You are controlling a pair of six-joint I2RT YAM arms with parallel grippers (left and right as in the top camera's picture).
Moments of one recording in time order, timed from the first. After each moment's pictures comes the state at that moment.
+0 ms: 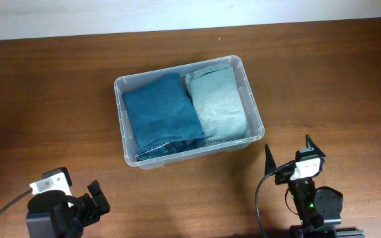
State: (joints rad) left arm 0.03 0.48 0.89 -1.22 -0.15 -0.25; right arm -0.02 0.02 0.01 -0.07 -0.14 -0.10
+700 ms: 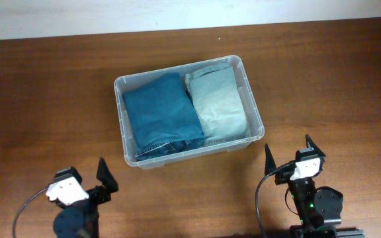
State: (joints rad) left arm 0.03 0.05 0.26 -0.48 -0.15 -0.26; right arm -0.02 0.02 0.01 -0.06 -0.14 -0.10
